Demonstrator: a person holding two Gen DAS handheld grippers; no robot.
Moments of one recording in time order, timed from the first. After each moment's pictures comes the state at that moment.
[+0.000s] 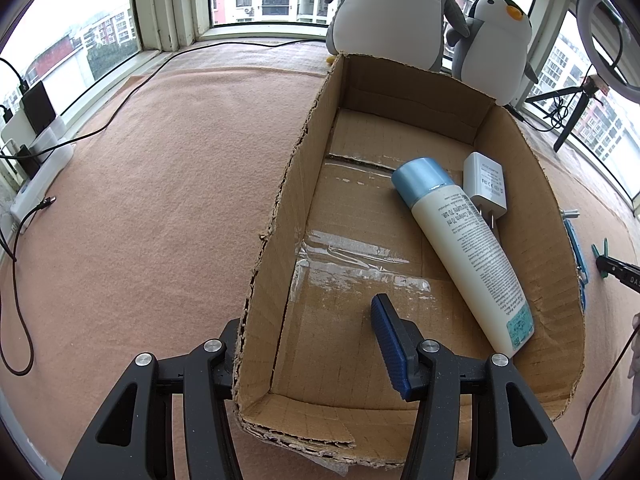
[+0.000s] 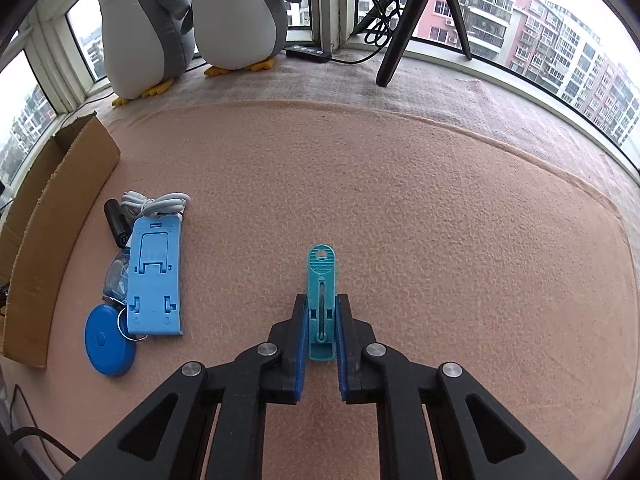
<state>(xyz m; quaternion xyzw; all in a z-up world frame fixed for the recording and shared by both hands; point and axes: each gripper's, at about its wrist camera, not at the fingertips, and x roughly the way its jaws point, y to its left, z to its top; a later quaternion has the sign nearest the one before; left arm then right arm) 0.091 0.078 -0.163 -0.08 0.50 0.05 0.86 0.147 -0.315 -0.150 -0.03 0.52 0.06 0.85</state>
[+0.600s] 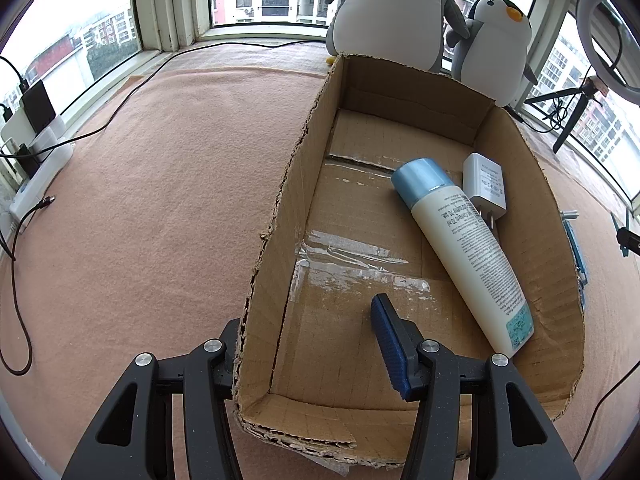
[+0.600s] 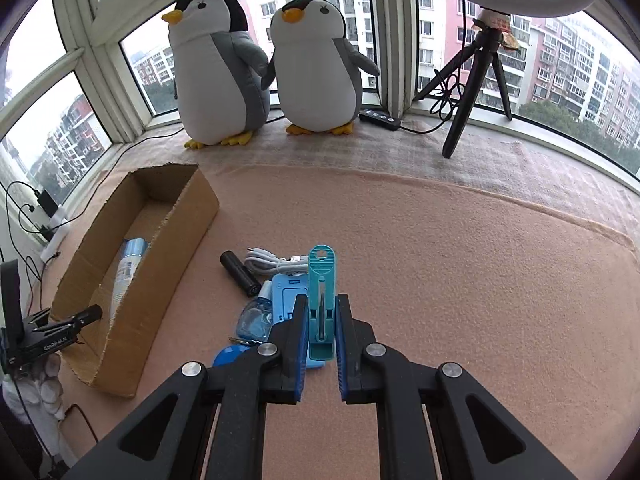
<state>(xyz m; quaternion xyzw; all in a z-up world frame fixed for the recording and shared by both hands) 0.091 0.079 -0.163 -0.08 0.50 0.05 0.86 0.127 -0.248 -0.083 0.00 0.45 0.13 0.88</state>
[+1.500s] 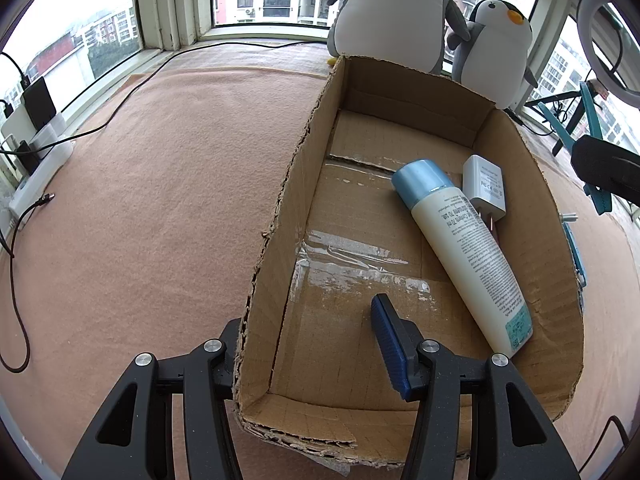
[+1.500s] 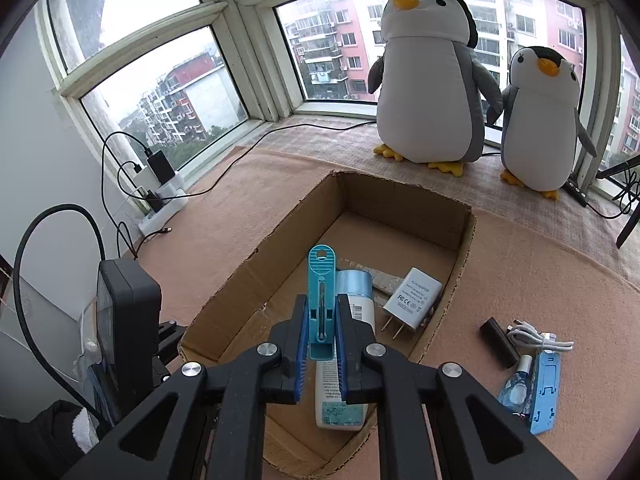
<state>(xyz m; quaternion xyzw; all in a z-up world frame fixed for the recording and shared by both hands) 0.091 0.080 -0.161 -0.09 0.49 0.05 0.86 0.115 -0.060 -0.064 -0.03 0.43 0.31 0.85</state>
